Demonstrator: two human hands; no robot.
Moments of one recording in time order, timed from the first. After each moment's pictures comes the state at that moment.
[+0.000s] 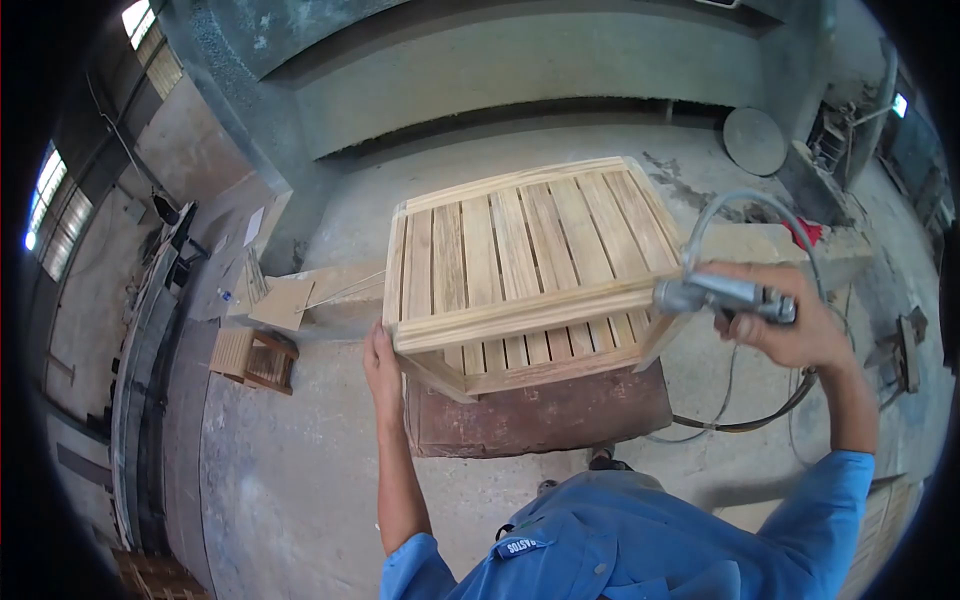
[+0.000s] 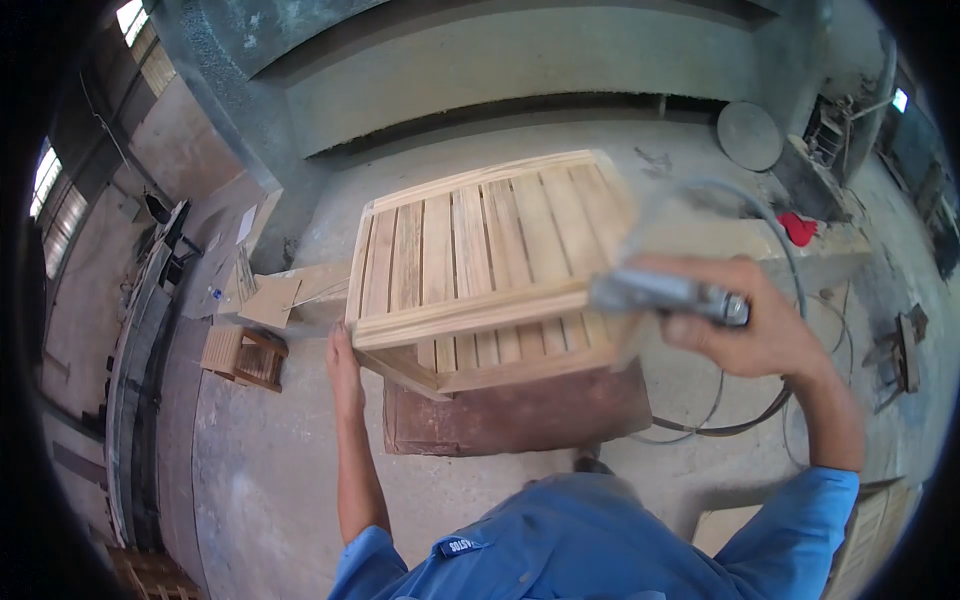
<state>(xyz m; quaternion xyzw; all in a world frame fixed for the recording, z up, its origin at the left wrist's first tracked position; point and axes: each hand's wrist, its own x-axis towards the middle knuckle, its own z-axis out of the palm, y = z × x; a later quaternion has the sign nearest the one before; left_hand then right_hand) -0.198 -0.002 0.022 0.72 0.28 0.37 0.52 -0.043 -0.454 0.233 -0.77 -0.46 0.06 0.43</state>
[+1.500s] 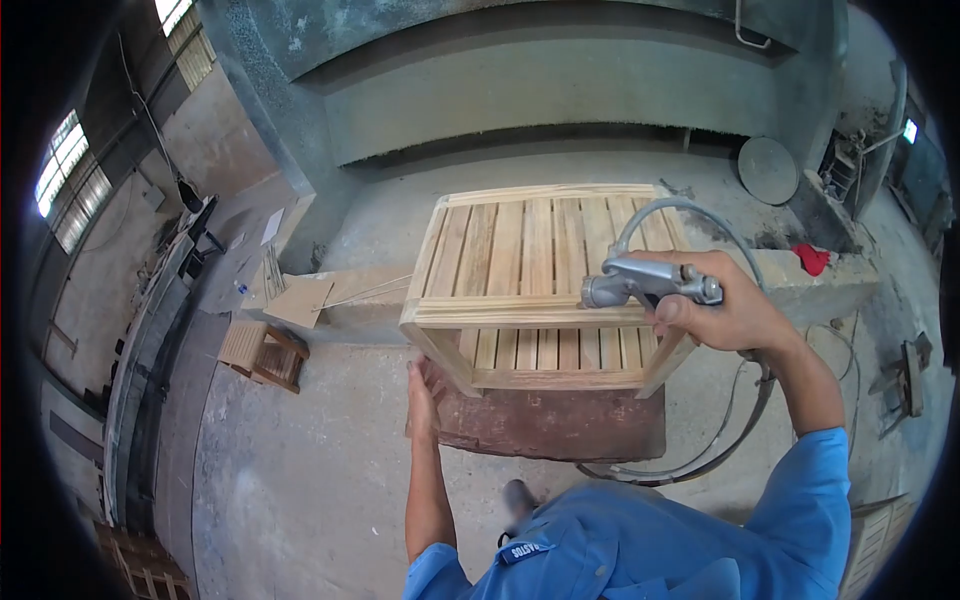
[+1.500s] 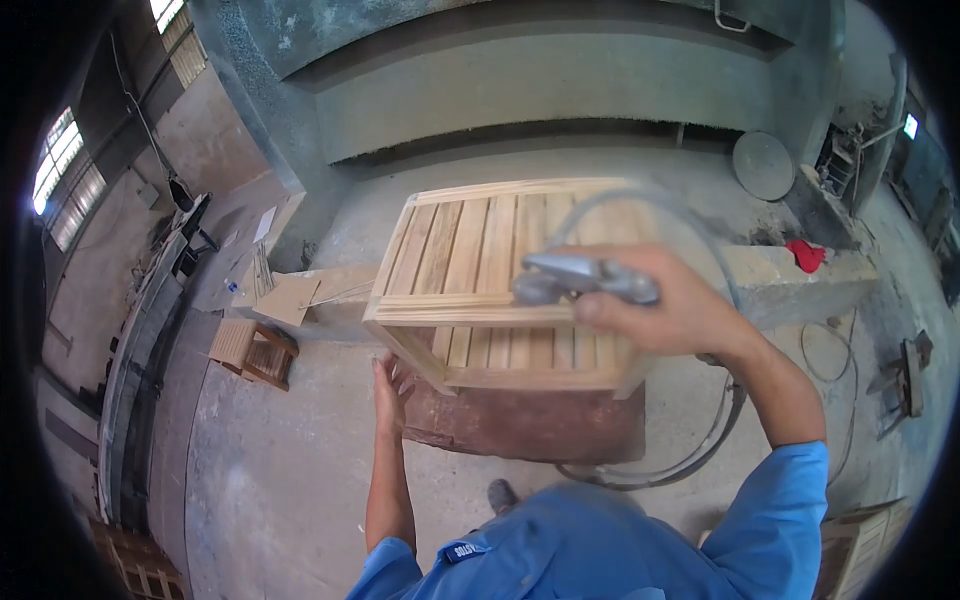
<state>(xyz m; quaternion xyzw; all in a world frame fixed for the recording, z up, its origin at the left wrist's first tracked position) -0.239 -0.022 -0.062 0.59 0.32 0.25 0.70 -0.065 -0.392 0.243 -0.70 -0.53 0.14 0.46</state>
